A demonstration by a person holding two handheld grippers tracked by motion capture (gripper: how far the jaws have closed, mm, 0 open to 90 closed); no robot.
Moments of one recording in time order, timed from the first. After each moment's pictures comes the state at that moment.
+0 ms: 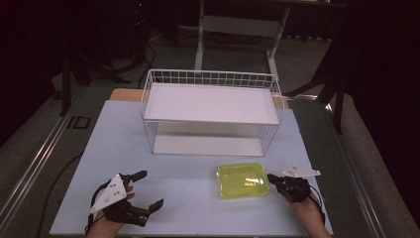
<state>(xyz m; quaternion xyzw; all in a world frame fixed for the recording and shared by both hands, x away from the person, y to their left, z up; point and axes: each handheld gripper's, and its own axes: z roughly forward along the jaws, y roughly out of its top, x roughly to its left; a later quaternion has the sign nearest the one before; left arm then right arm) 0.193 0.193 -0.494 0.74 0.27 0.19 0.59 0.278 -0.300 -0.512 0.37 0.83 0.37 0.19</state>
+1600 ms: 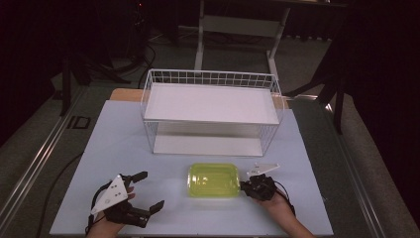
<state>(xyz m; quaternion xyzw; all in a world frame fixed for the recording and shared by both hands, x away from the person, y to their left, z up) 0.191 0.192 -0.494 0.74 0.27 0.19 0.58 0.293 -0.215 -0.533 0.31 0.87 0.37 0.07</state>
